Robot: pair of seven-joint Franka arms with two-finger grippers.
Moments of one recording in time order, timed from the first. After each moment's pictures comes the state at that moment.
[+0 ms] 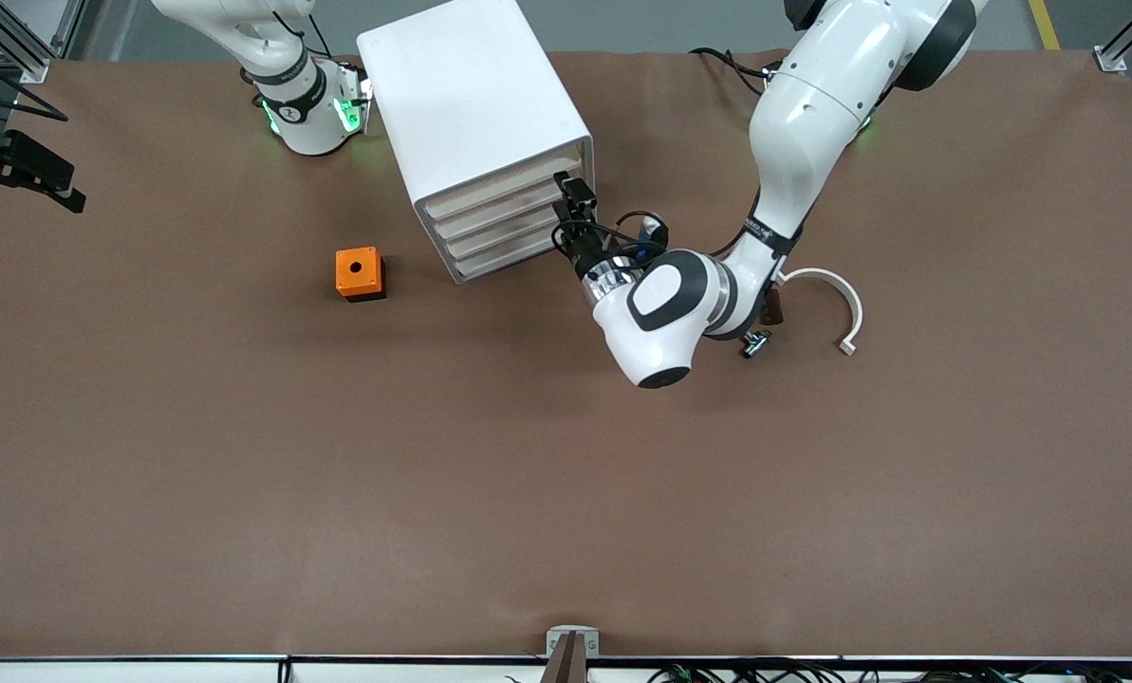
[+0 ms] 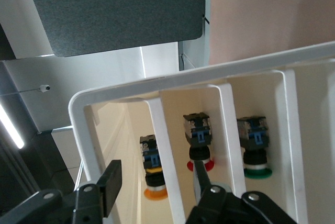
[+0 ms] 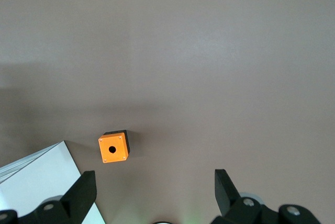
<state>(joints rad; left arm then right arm) -0.54 0.83 -0.14 -1.36 -1.02 1.28 -2.30 0.01 -0.12 -0.06 -1.61 0.01 1.47 -0.05</state>
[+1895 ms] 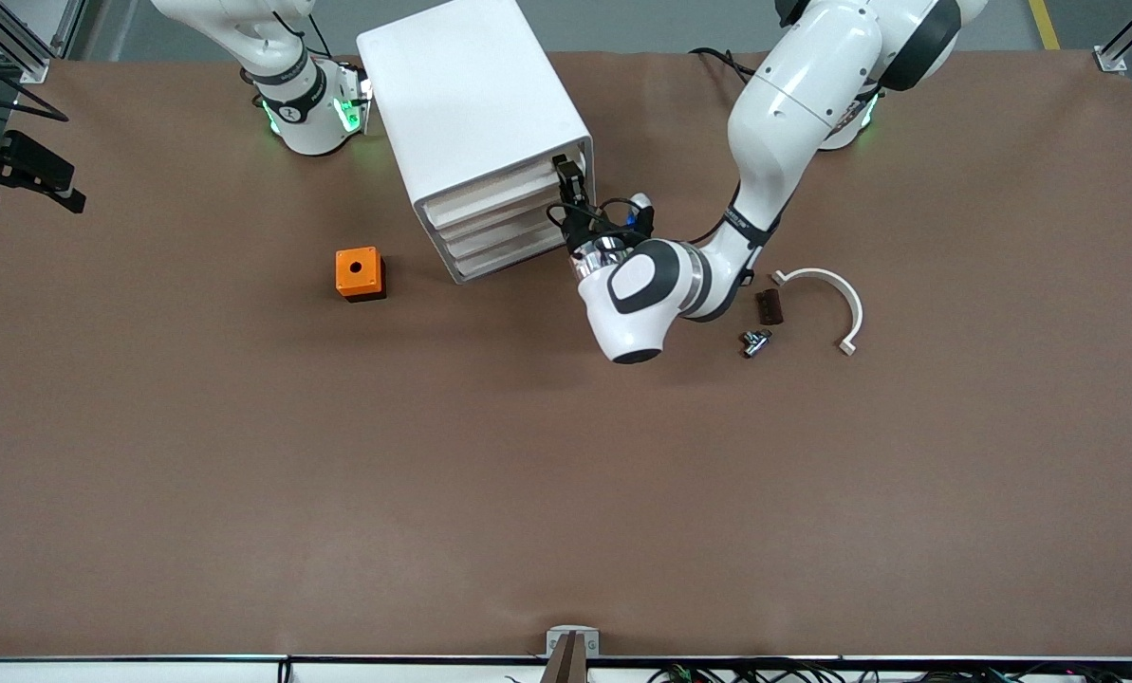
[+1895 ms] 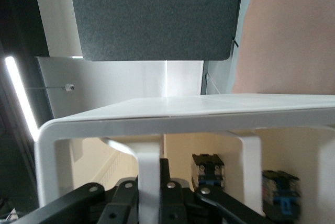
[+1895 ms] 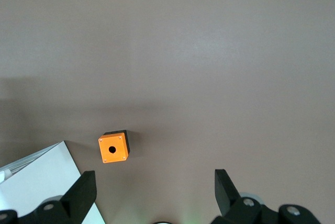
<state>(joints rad) -0.55 0.84 -0.16 -1.44 -1.04 1.24 -2.36 0.01 -0.12 -0.06 -1.61 0.01 1.47 -0.05</state>
